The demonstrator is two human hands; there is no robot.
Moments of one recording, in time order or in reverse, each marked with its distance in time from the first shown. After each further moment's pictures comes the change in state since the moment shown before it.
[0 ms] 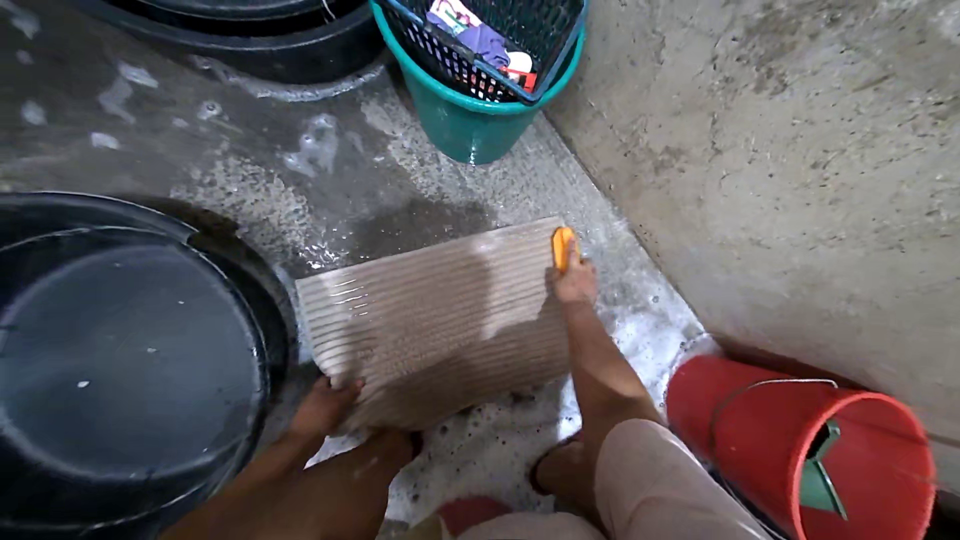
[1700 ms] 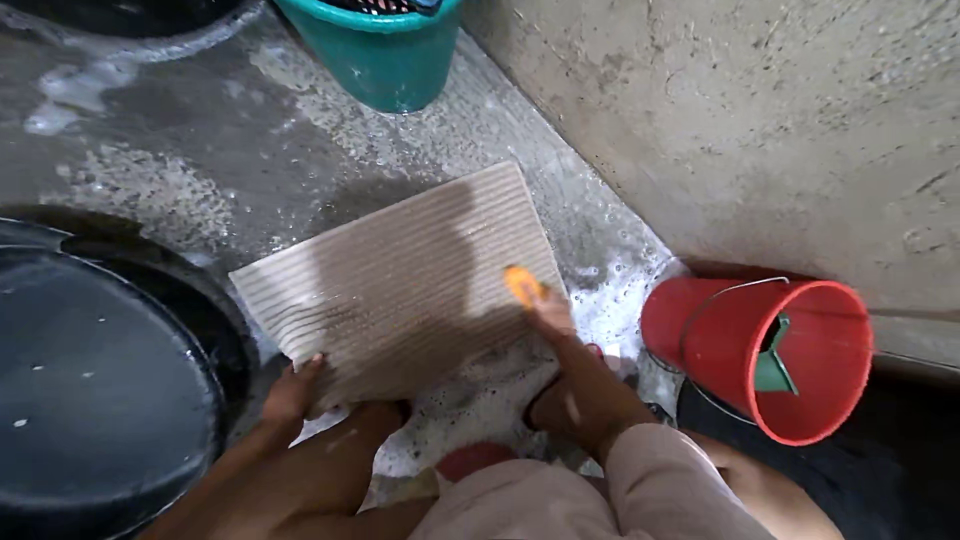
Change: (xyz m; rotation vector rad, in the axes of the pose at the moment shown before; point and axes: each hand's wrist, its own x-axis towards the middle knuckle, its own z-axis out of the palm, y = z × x) left_hand -0.005 0.003 0.003 -0.007 0.047 -0.006; right_hand -0.150 0.119 0.036 -0.086 -0.318 -0.141
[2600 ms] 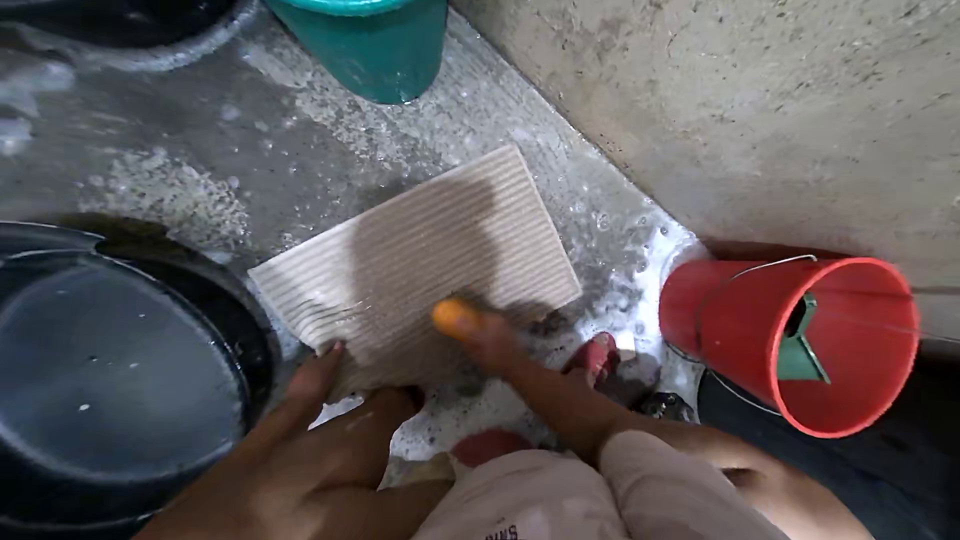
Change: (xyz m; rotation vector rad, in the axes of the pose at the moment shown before) left_hand 0.001 0.013 0.003 0.260 0.002 -0.026; right_hand -0.063 -0.111 0.049 0.418 -0.105 -0.308
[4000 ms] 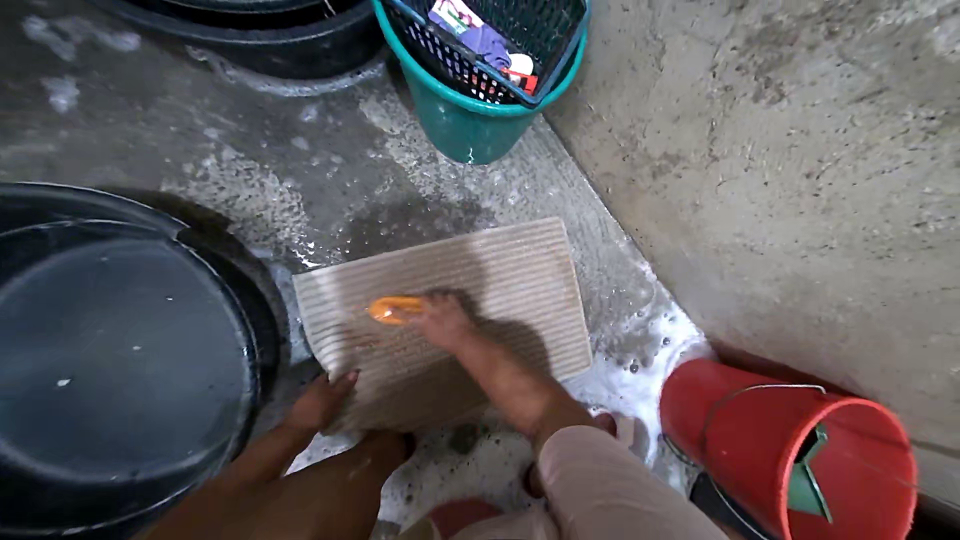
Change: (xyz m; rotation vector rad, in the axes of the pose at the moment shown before) left_hand 0.015 -0.016 -0.004 -0.141 -0.147 0.079; right_hand 0.171 -0.120 0.000 -0.601 -0.204 -0.491
